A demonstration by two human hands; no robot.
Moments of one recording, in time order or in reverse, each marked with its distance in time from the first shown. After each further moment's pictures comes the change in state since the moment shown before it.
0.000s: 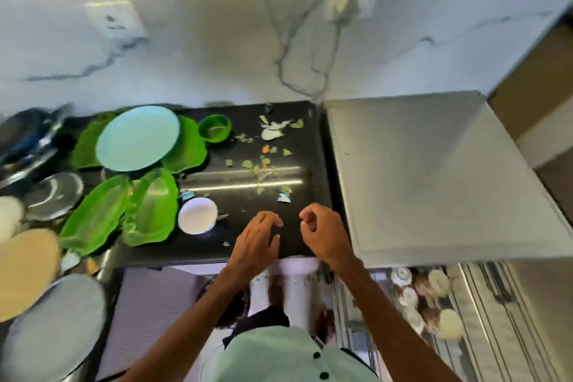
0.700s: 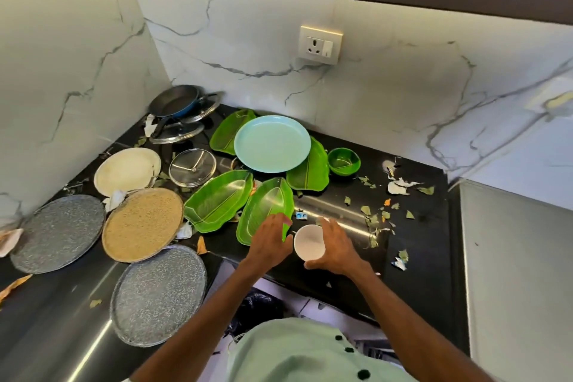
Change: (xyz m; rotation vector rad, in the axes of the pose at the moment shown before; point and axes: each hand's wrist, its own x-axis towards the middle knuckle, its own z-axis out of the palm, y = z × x) left_hand -0.033 -0.203 -0.142 -0.079 0.284 -0.385; right_hand 0.097 -0.126 0.223 -0.618 -0.610 -0.224
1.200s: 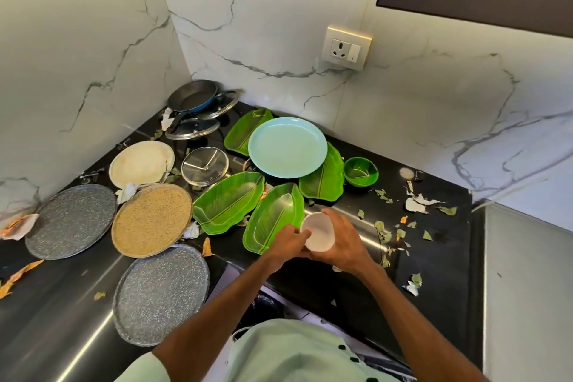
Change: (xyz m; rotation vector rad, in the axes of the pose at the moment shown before) left_hand 0.041 0.015 0.015 -0.645 -0.215 -0.629; right_hand 0.029 -0.005 -0.030 0.244 0.179 -0.235
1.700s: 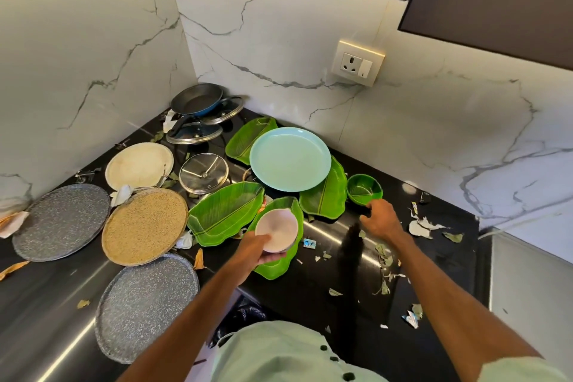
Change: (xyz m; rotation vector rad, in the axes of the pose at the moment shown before) left_hand 0.017 -0.008 -0.060 -0.523 0.118 -0.148; right_hand 0.112 0.069 -0.084 -0.277 0.033 0.297
